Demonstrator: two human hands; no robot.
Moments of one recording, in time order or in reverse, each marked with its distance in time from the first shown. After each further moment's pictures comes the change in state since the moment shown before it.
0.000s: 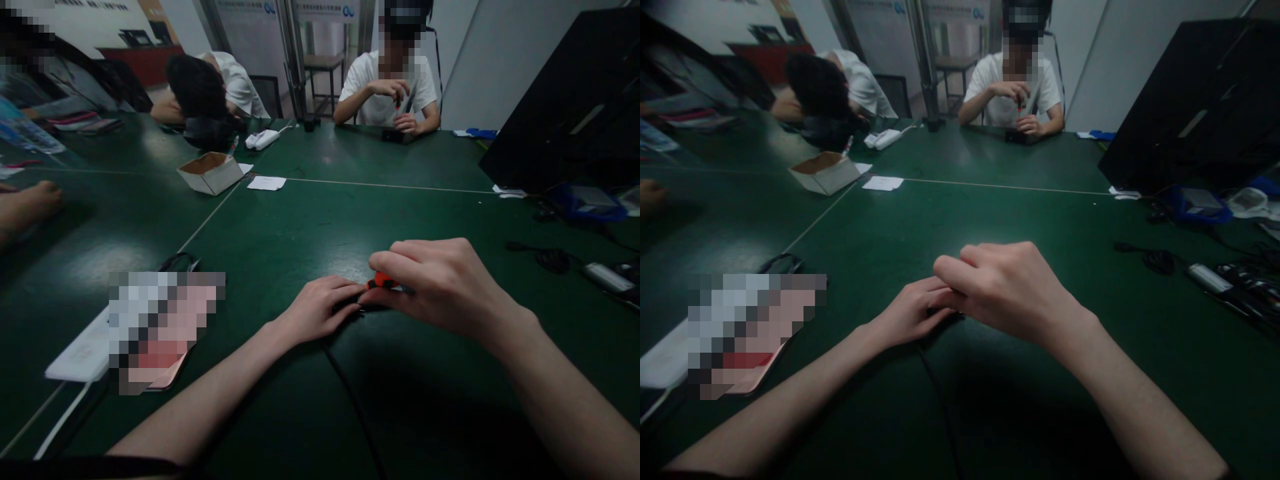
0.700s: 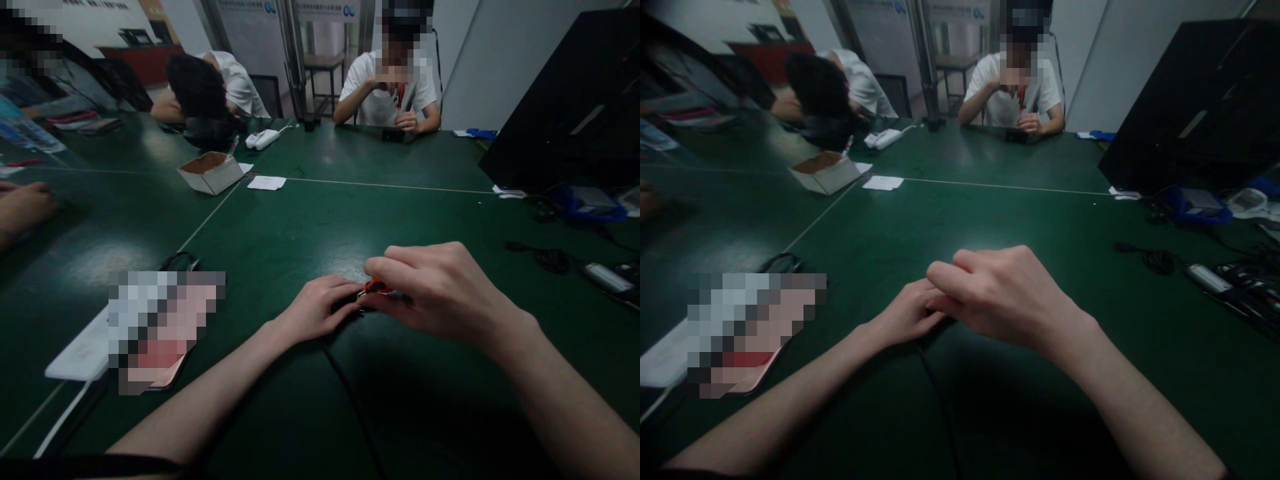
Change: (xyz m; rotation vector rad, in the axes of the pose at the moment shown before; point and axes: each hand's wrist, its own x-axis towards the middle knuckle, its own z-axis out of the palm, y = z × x) left_hand 0.000 0.000 0.002 -0.016 0.064 0.007; right_hand 0.000 -0.004 -0.003 0.075 -0.054 -0.004
